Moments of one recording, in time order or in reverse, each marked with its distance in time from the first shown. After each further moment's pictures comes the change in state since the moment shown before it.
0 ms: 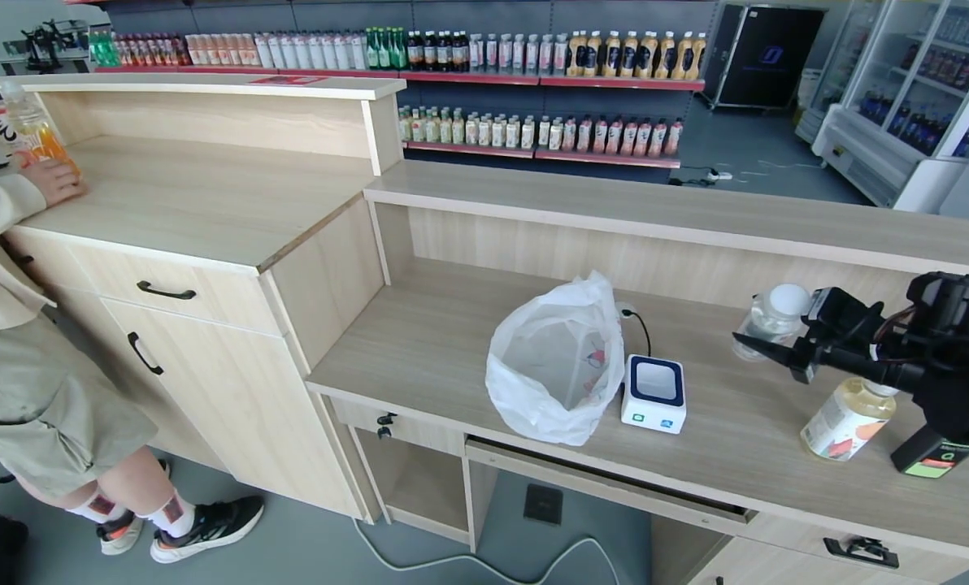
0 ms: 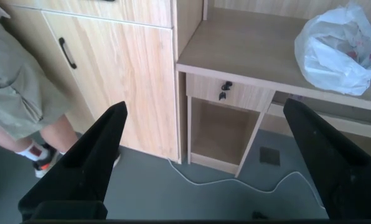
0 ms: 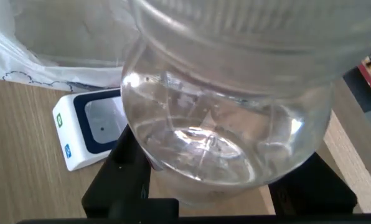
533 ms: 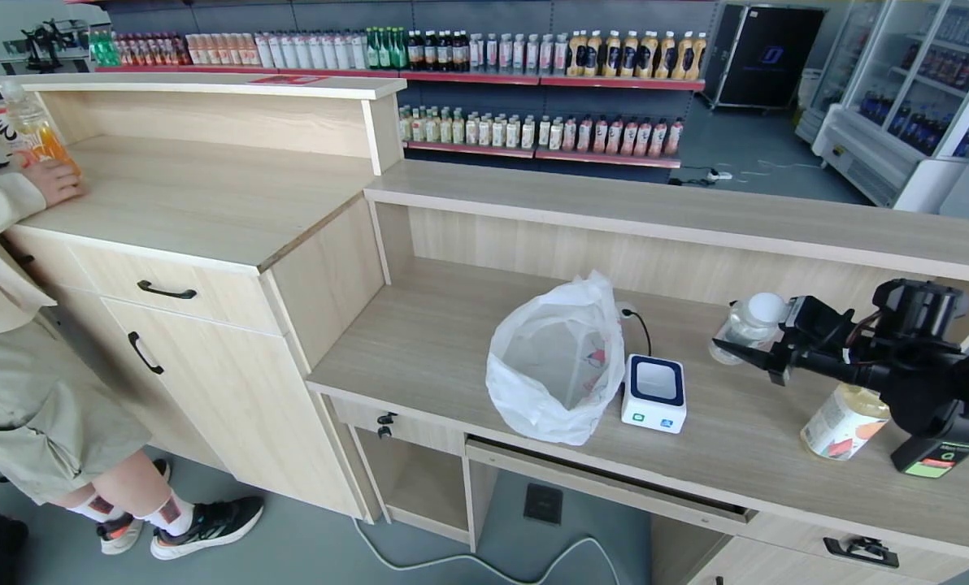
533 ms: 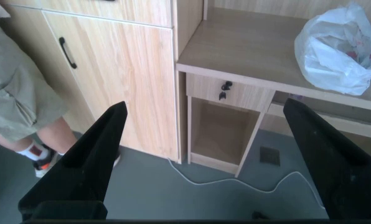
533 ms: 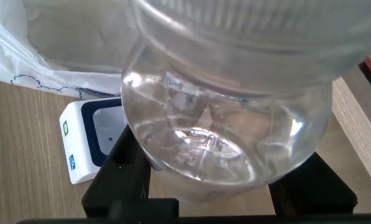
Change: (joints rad) left arm 0.000 0.000 0.000 0.000 0.000 0.000; right arm 0.015 0.105 -0.080 -0.008 0.054 0.000
